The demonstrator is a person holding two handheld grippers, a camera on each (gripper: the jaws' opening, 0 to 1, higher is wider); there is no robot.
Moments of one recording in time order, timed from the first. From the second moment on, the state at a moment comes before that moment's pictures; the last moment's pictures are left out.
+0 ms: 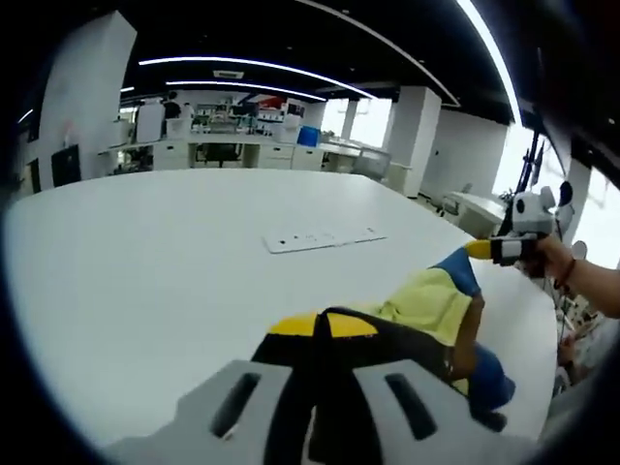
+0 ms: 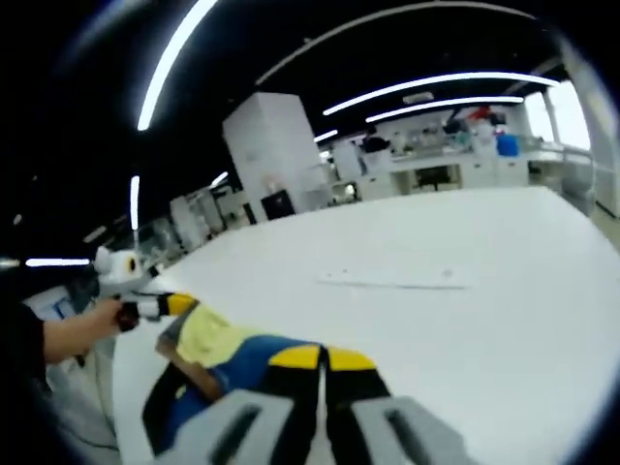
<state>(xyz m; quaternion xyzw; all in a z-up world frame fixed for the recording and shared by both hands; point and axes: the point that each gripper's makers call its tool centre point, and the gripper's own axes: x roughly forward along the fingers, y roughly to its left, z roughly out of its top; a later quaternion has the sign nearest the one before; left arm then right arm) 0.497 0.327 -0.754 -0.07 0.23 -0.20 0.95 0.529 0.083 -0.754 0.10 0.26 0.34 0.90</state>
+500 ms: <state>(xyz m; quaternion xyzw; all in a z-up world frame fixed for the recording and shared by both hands) 0.529 0.333 -0.790 -0.16 0.25 -0.15 0.94 0.553 0.078 -0.804 0.09 0.32 0.28 0.90</state>
